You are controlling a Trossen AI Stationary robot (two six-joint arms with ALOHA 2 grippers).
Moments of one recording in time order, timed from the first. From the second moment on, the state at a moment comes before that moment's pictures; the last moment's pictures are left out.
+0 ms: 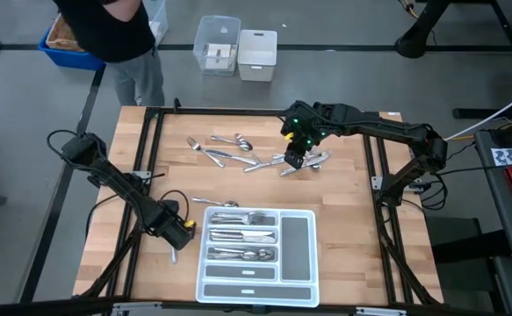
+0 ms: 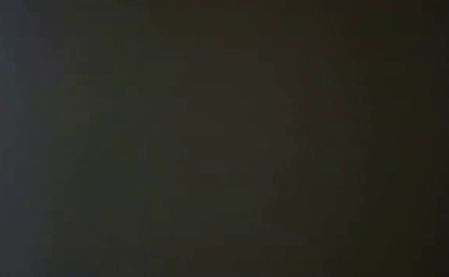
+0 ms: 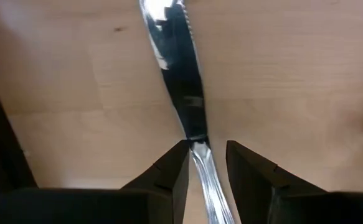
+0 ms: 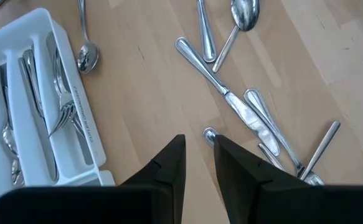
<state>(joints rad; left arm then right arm) -0.68 1.43 0.69 -0.79 0.01 -2.17 -0.33 1.59 1.48 -0.94 -0.19 0.14</state>
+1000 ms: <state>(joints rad) -0.68 1.40 0.61 -0.70 0.01 -2.06 -0.33 1.59 1.48 -0.94 -0.19 0.10</state>
